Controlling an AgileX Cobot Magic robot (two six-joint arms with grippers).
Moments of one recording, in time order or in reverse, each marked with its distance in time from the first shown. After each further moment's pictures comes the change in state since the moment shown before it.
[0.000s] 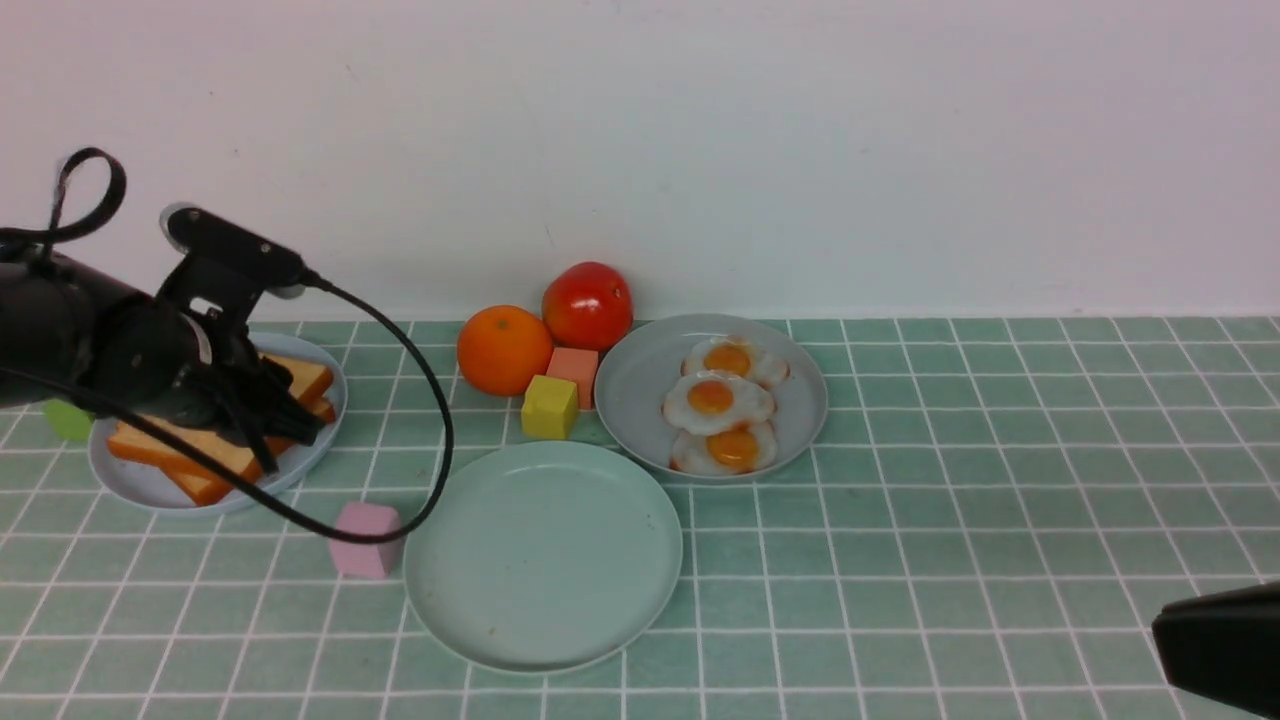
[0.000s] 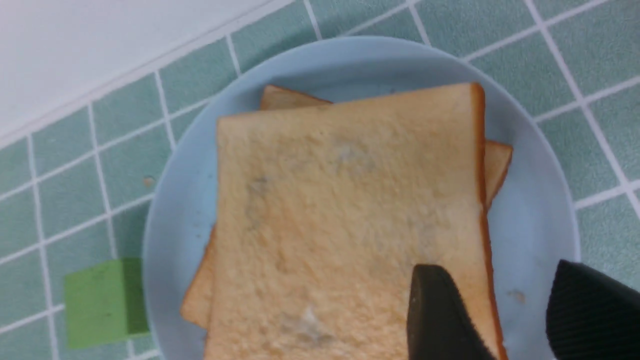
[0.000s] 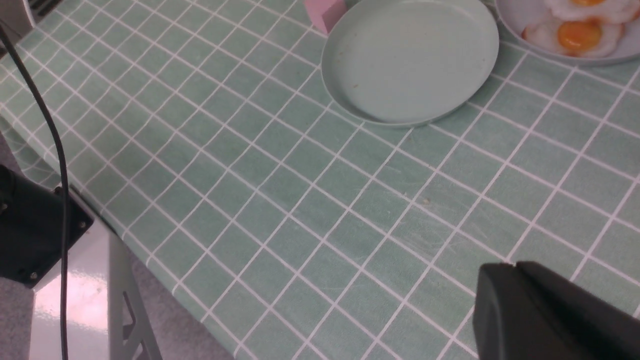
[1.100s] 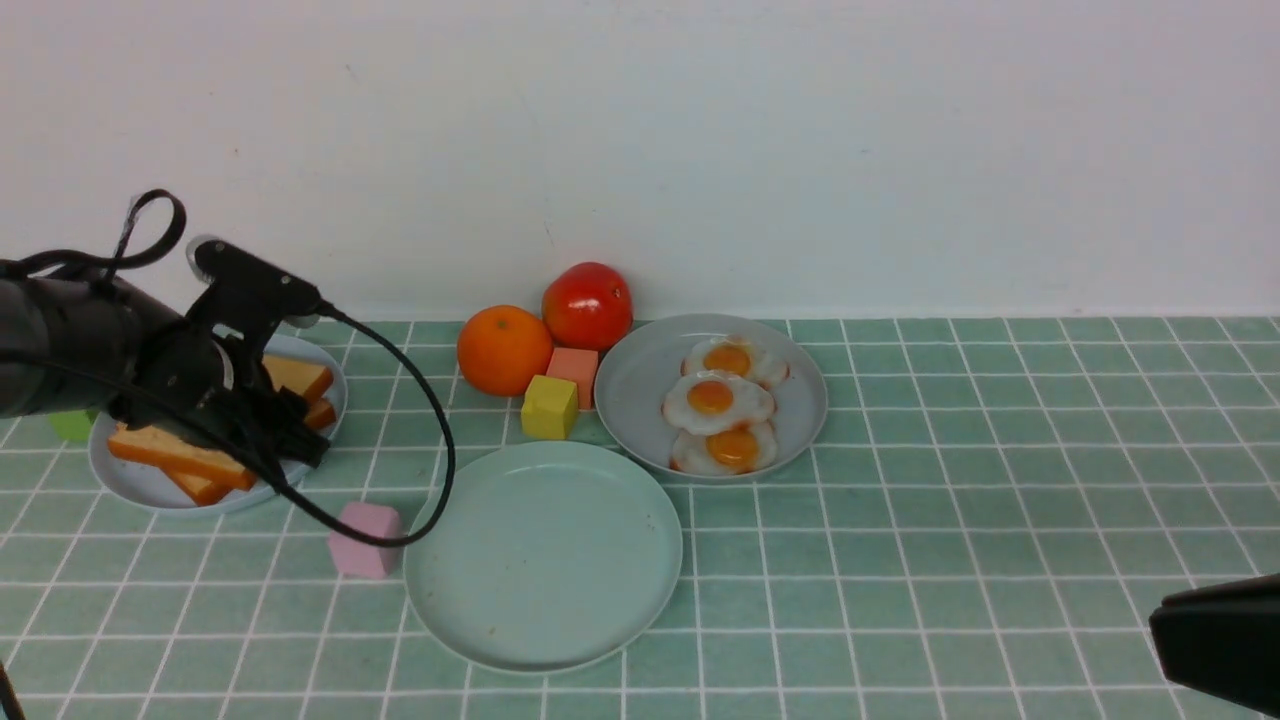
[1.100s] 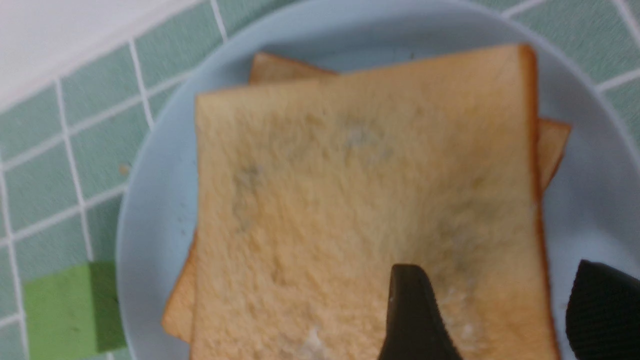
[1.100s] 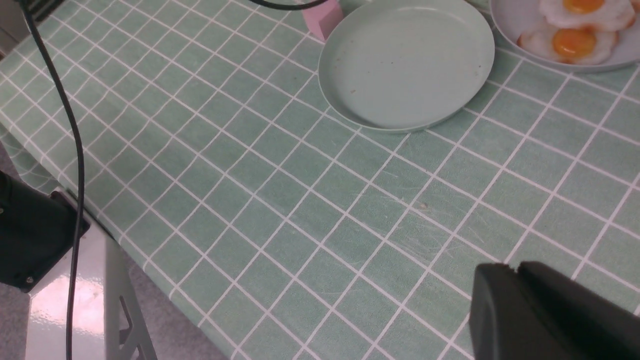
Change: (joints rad) right arm 0.000 0.000 0.003 0.000 -0.009 -0.004; left arm 0.010 0.121 -0.053 0.116 0.012 -0.099
